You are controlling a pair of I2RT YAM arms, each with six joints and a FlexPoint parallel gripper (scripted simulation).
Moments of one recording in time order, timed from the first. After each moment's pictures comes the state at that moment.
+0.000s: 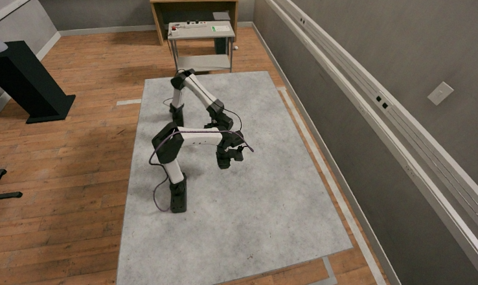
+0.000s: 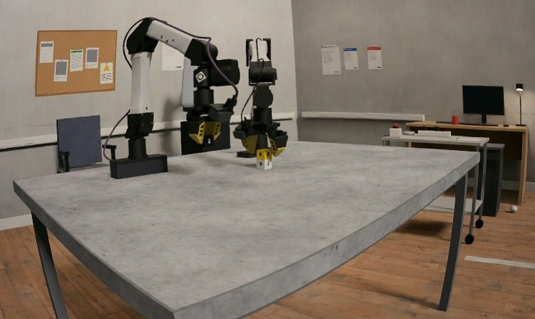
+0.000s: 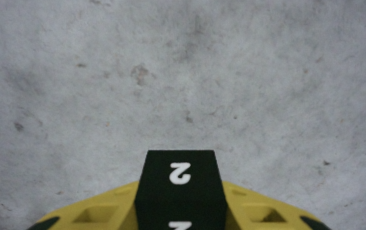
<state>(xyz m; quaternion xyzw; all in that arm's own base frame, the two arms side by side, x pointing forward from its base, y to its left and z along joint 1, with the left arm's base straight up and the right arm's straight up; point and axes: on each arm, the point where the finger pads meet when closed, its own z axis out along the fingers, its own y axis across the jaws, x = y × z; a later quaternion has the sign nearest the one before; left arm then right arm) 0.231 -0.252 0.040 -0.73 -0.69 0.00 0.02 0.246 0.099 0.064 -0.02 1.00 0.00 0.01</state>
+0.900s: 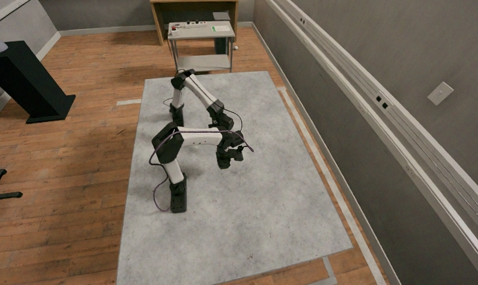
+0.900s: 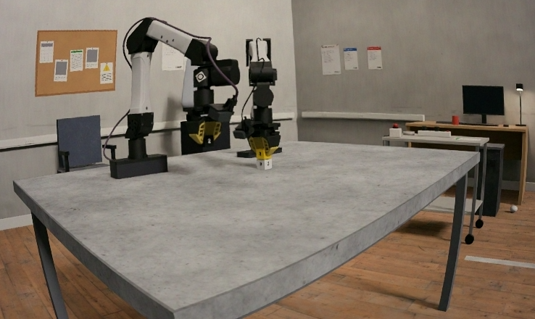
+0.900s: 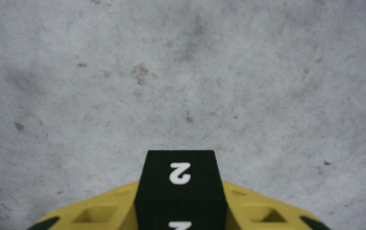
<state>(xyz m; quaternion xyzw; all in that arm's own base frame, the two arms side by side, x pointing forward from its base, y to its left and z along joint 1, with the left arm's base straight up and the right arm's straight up) 0.239 -0.260 0.039 -0.72 -0.69 0.00 0.00 0.246 0.099 0.064 -0.02 1.00 0.00 0.00</state>
